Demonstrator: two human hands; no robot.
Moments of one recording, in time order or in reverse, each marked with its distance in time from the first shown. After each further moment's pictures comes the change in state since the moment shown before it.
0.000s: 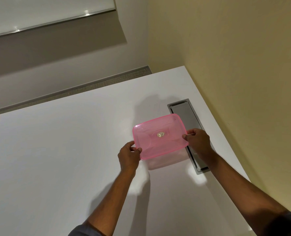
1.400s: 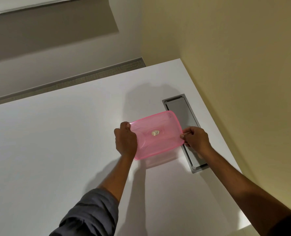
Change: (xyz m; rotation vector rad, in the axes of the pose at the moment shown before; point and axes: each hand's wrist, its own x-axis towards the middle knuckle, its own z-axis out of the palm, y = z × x) left_hand 0.054 0.030 0.041 0.230 0.229 0.142; right_hand 0.015 0.015 -0.005 0.053 -0.093 0.063
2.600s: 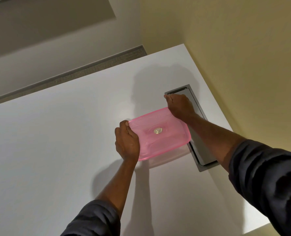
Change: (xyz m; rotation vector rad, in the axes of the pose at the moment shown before) left_hand -0.001 -0.015 0.018 0.090 0.147 0.109; right_hand 0.110 -0.075 0.060 -0.454 0.094 -0.490
